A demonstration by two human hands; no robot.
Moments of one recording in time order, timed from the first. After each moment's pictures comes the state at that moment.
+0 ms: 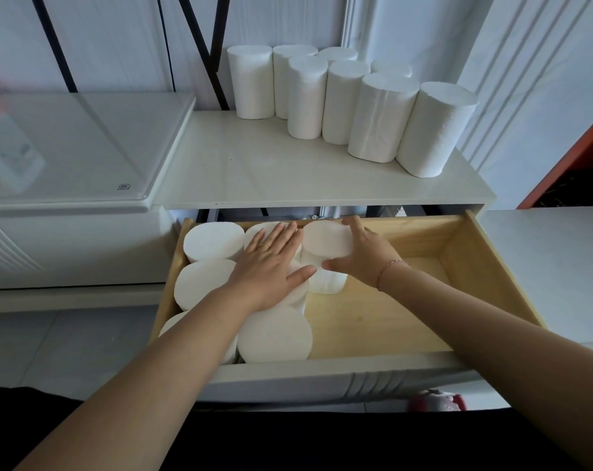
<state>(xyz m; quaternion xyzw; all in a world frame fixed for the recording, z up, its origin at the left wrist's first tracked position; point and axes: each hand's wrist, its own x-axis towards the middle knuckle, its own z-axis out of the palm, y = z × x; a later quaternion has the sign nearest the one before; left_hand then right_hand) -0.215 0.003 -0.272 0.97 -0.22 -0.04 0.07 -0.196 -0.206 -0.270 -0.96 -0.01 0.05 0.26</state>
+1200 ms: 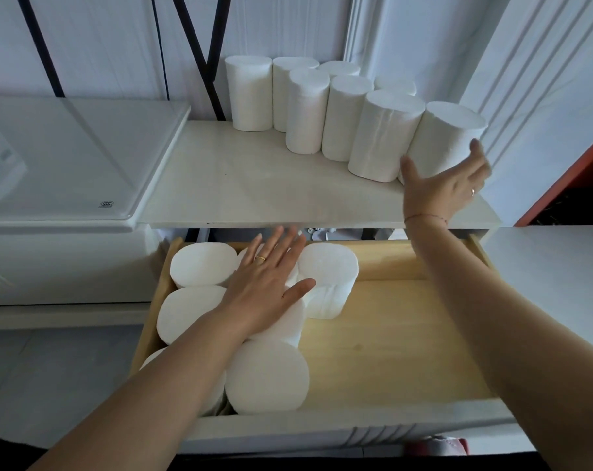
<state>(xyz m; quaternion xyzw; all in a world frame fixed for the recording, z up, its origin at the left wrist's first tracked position) -0.201 -0.001 -0.266 0.97 -0.24 0.04 0.09 -0.114 -0.247 -0.193 -0.78 0.24 -0.42 0.40</state>
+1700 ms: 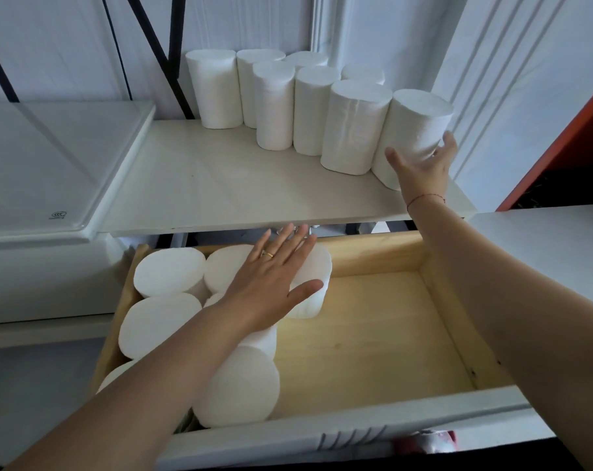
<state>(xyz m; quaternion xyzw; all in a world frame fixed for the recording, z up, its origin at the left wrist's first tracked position) -0.192 -0.041 -0.266 0.95 -0.31 0.04 0.08 -0.086 -0.308 -0.207 -0.78 0.20 -0.28 0.52</state>
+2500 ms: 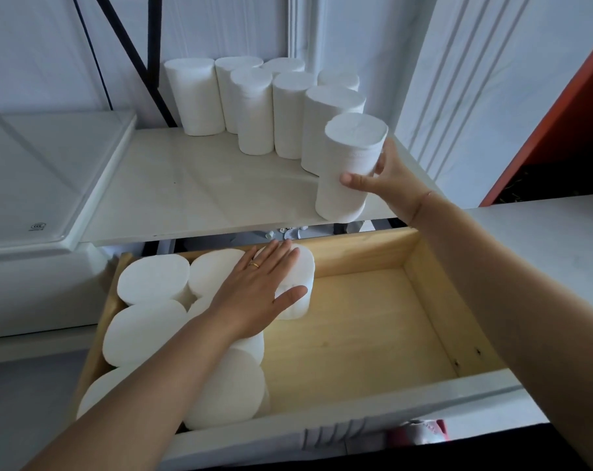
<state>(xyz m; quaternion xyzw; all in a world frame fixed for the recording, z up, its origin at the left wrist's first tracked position) -0.196 -0.046 -0.273 0.95 -0.30 -0.01 0.10 -0.126 -0.304 -0.177 -0.79 -0.04 -0.02 0.61</state>
